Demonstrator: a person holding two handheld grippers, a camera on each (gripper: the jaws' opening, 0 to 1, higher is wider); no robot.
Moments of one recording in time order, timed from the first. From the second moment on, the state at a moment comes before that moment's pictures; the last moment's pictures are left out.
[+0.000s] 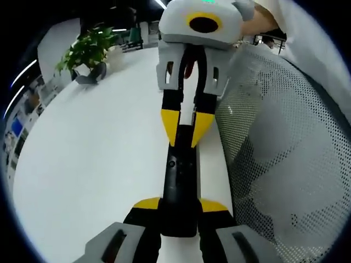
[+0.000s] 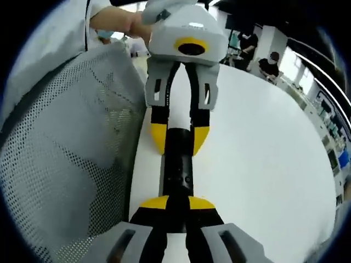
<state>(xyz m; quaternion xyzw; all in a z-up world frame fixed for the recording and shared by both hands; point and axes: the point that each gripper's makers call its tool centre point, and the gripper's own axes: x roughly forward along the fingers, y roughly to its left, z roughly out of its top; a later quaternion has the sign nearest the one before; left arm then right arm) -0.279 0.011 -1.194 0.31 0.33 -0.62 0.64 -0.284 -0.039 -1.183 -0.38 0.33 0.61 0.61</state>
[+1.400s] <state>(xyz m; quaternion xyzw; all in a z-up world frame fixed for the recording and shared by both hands) -0.280 0.009 -1.194 0.30 0.33 -0.62 0.65 -0.286 -0.029 -1.183 -0.40 0.29 0.63 0.60</state>
